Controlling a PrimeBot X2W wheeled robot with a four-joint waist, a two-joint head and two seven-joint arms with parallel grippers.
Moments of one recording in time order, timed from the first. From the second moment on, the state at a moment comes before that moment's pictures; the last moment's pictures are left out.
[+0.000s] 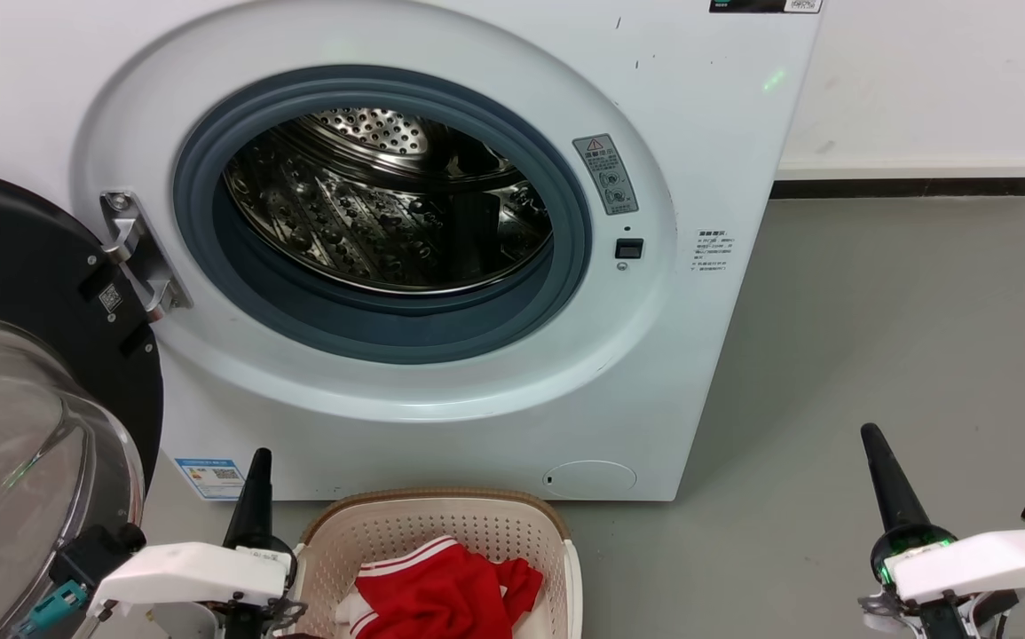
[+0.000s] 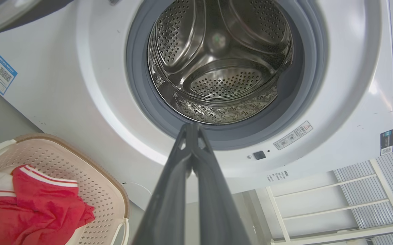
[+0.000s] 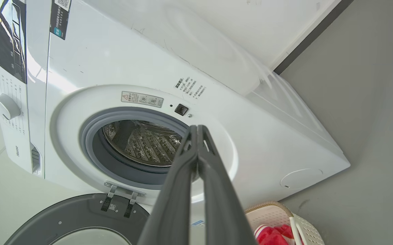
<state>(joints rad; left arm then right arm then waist) -0.06 0.05 0.06 0.23 -1.06 -0.09 -0.03 -0.01 -0.08 -0.01 0.14 1.08 0.13 0.00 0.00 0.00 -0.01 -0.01</state>
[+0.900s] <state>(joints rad) -0.08 0.05 0.09 0.24 -1.33 -0.11 0.04 -0.05 -0.08 -0.04 0.19 1.36 0.13 0.04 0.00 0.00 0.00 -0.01</state>
